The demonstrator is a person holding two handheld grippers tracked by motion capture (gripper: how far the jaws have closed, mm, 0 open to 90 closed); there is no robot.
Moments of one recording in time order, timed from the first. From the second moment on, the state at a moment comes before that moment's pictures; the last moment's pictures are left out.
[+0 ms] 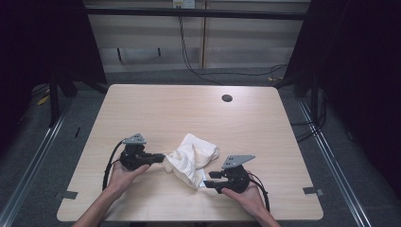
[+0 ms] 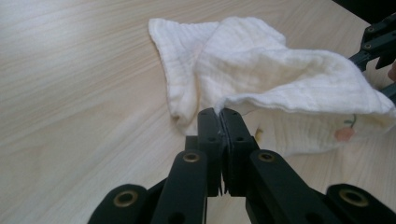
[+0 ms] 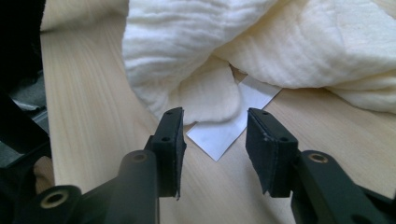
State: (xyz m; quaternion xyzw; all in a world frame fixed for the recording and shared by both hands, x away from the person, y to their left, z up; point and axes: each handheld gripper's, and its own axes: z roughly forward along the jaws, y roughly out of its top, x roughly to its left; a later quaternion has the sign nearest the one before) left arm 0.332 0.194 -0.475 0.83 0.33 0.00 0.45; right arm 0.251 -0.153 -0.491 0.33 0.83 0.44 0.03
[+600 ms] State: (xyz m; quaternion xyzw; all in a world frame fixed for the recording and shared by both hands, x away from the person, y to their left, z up) left arm 0.337 0.212 -0.471 0.80 0.36 0.01 0.48; right arm 0.274 -0.130 -0.499 0.29 0.85 0.44 0.03
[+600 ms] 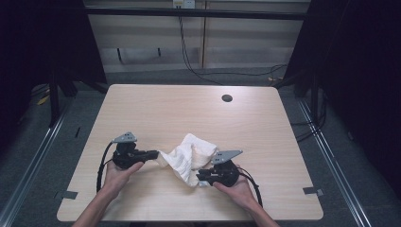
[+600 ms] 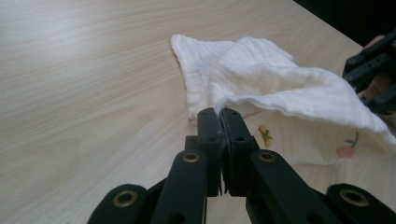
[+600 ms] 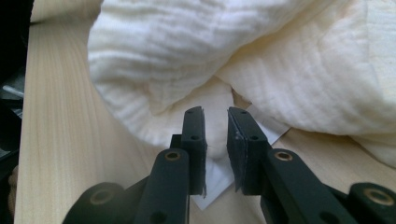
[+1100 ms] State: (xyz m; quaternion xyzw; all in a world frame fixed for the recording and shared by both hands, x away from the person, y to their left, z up) left arm 0.341 0.230 -0.475 0.79 0.38 0.01 0.48; right arm 0.259 -0.127 -0.505 0.26 0.86 0.43 0.06
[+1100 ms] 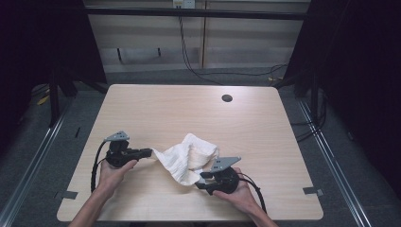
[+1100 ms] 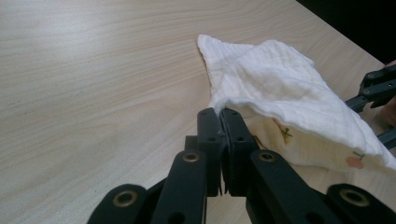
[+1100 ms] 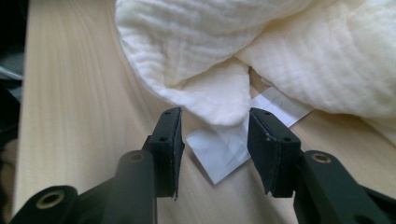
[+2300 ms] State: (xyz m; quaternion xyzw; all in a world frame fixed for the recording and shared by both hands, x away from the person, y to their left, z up) left arm 0.328 0.230 -0.427 0.78 0.32 0.03 0.53; right arm 0.267 -0.154 -0.436 0.28 0.81 0.51 0.11
